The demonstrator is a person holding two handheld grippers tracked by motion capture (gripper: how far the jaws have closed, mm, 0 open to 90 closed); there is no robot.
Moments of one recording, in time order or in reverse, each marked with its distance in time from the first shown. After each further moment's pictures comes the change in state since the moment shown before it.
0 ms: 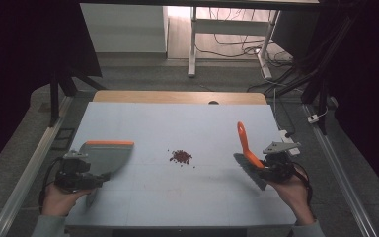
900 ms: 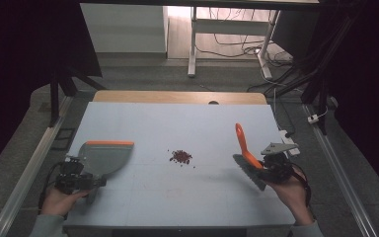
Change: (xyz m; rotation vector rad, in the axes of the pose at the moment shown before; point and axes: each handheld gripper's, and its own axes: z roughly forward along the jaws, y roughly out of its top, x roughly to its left) left arm 0.030 -0.016 0.038 0.183 -0.016 -0.172; right arm 0.003 -0.001 0.003 0.008 -0.009 -0.011
